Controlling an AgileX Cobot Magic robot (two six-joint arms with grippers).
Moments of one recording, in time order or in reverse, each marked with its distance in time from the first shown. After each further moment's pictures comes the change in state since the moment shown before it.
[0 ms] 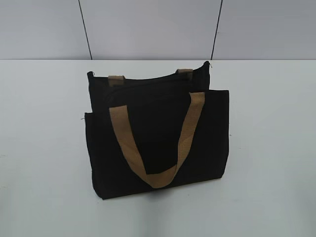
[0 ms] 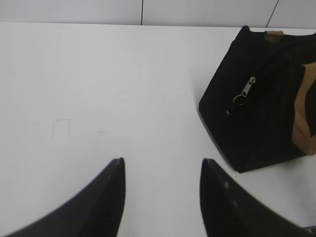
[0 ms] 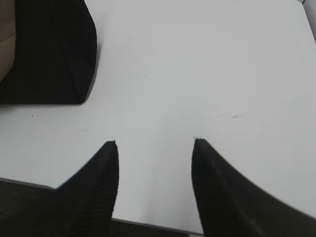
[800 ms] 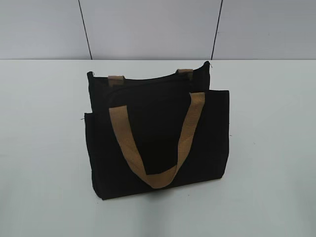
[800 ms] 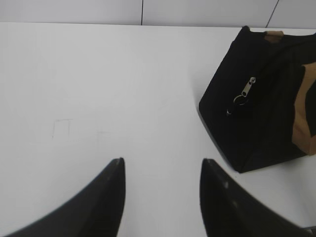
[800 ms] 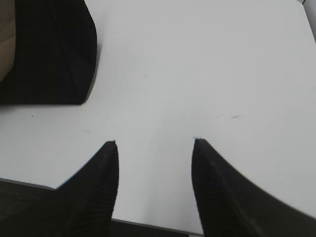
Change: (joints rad) left arm 0.000 0.000 0.000 0.000 0.000 0.000; right arm 0.000 0.000 0.000 0.000 0.000 0.000
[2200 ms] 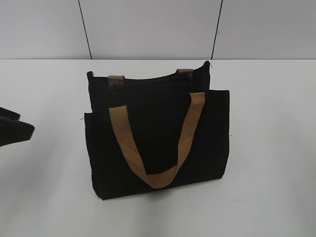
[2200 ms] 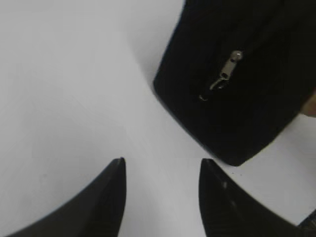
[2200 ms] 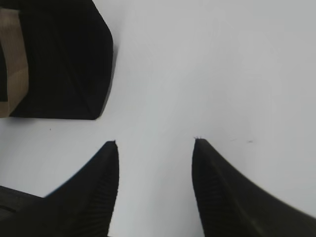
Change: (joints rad) left arm 0.000 1.037 -0.035 -0.603 -0.437 1.025; right arm 0.069 0.595 -0.266 0.031 -0.116 -0.033
